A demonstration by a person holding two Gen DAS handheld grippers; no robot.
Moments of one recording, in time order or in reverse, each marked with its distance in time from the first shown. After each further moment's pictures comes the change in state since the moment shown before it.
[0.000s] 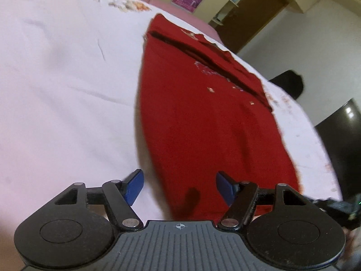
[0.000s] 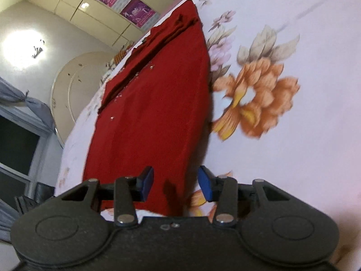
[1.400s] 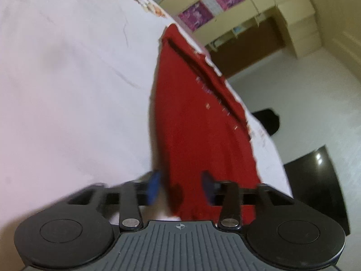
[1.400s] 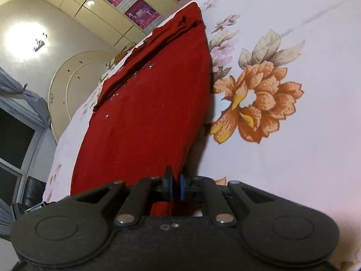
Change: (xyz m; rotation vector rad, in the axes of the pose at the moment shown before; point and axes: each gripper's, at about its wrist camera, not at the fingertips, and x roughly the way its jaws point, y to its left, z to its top) left arm -0.005 0.035 -0.029 -0.214 -0.113 -0.178; right arm 0.010 -0.006 0.003 -0.083 -0.022 -0.032
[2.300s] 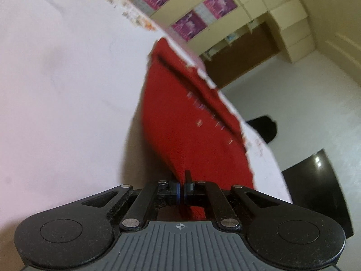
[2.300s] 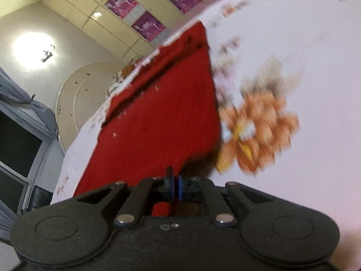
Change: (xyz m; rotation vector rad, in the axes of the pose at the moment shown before) left arm 0.005 -0.018 0.023 0.040 -0.059 -0.006; right arm -0.027 0.012 0.026 -0.040 -0.096 0.045
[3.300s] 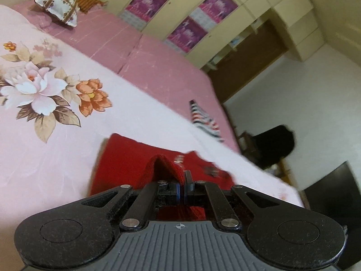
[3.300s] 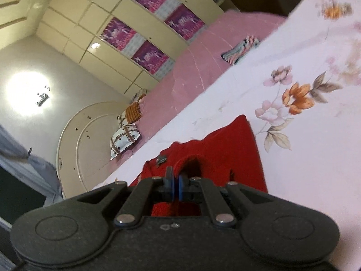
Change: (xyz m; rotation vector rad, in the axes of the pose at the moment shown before) left arm 0.250 -0.056 0.273 0.105 -0.009 0.109; right arm 0.204 -0.015 0.261 0.128 -0.075 0.049
